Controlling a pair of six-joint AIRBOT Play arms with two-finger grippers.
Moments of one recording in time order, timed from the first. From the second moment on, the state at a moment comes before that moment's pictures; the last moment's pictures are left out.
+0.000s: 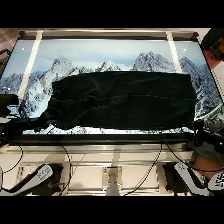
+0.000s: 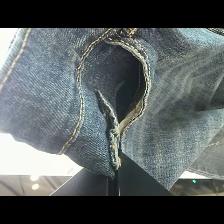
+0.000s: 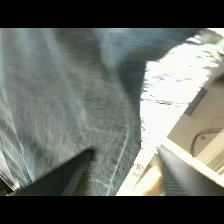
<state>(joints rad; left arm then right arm) 0.59 -1.12 0.57 0.78 -1.11 -1.04 -1.07 -0.95 0.43 -0.83 1.21 1.46</state>
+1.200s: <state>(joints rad) 0.59 -1.12 0.57 0.77 -1.11 -1.04 -0.92 -1.05 0.42 -0.69 0.83 1.53</state>
